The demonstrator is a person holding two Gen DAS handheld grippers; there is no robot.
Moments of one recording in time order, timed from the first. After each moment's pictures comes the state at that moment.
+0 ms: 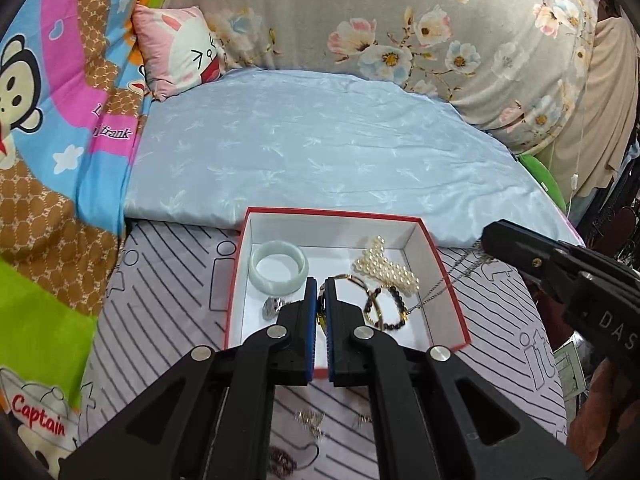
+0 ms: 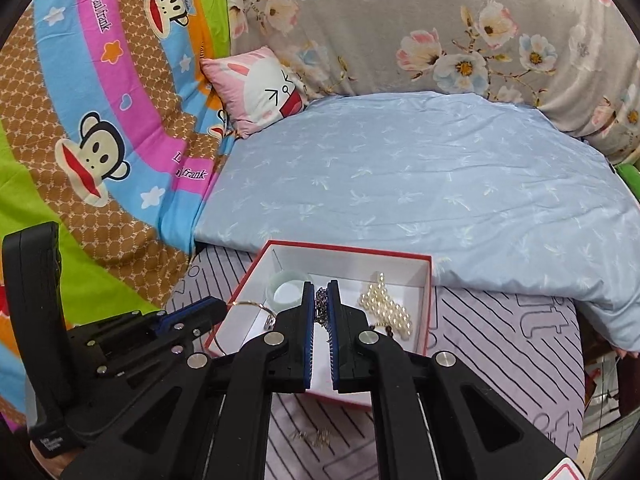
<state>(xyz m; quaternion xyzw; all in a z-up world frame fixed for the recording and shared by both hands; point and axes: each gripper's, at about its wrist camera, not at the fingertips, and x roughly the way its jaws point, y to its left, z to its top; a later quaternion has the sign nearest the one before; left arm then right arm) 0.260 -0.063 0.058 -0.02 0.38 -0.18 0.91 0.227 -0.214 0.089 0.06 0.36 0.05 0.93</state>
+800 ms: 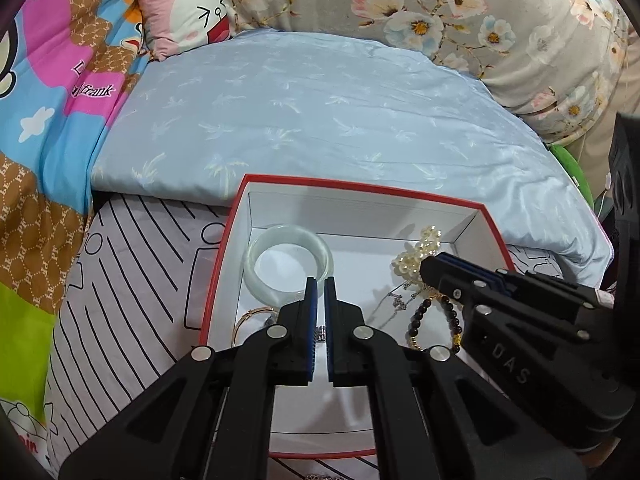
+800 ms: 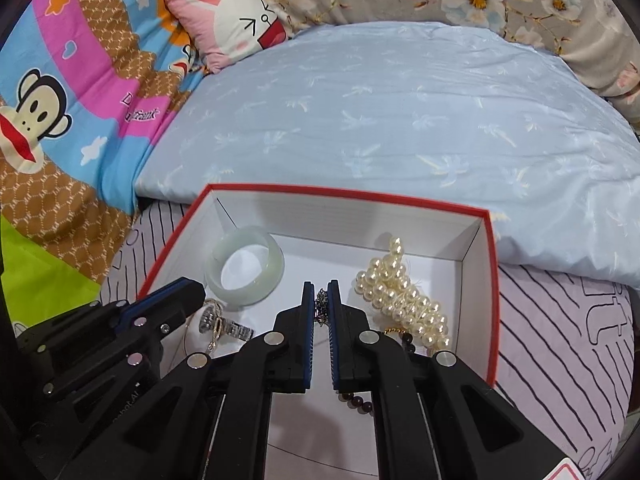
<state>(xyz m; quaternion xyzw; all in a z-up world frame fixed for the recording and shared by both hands) 0.322 -0.075 -0.015 -0.03 0.43 -0.16 0.89 0.315 -0.207 -0.022 0.06 0.45 0.05 0.89</state>
